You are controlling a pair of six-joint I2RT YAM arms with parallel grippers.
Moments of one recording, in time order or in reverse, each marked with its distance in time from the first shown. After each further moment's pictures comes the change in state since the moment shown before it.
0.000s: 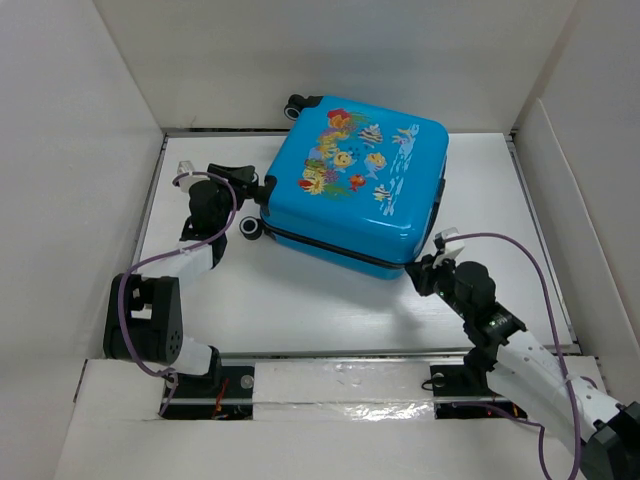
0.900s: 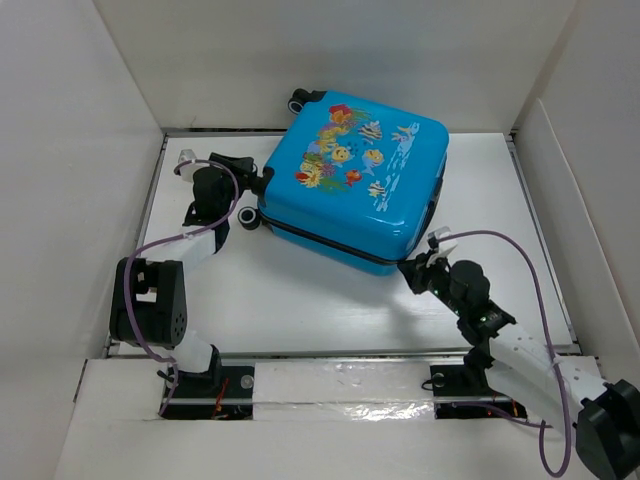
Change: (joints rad) left arm -0.002 0.101 0.133 -0.068 -0.064 0.053; right arm -0.006 0.123 -0.056 0.233 -0.052 -0.006
